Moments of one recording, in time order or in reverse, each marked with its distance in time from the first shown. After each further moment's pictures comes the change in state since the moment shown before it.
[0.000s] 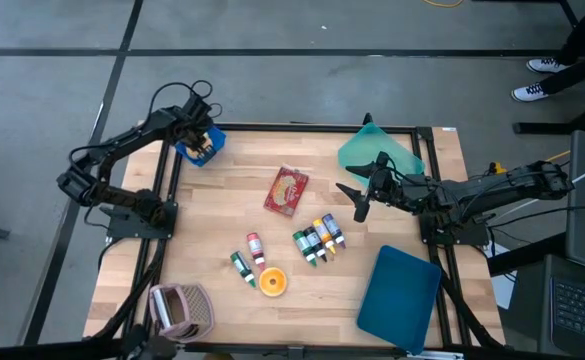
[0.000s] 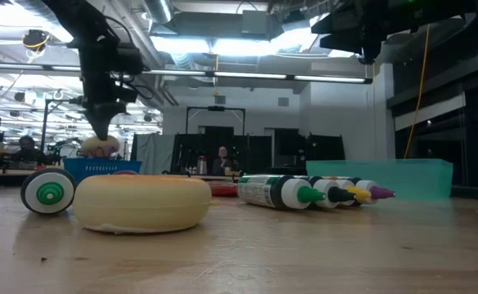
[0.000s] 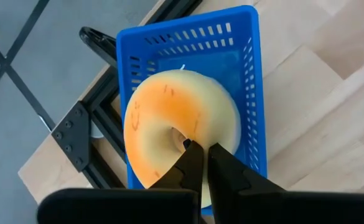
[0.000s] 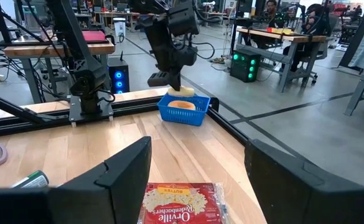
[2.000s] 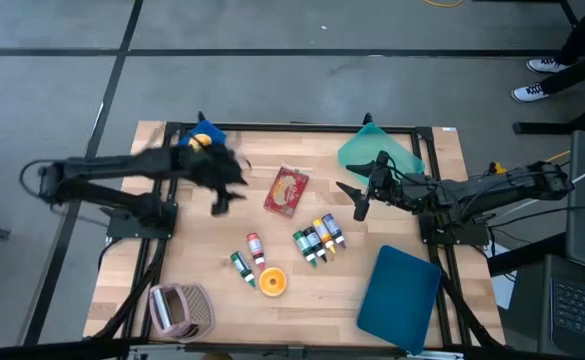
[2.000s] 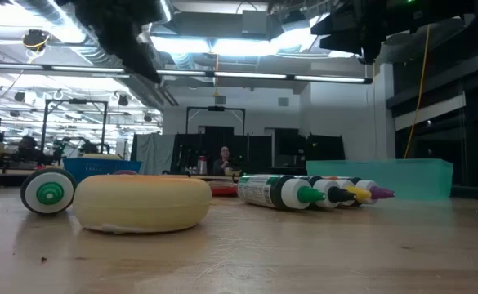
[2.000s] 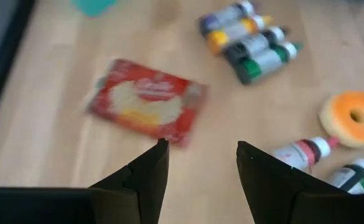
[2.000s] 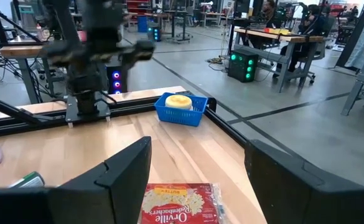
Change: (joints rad) left arm -0.786 -0.231 0.001 0.161 0.346 -0.071; right arm -0.009 0.000 0.000 0.002 0.000 -0.004
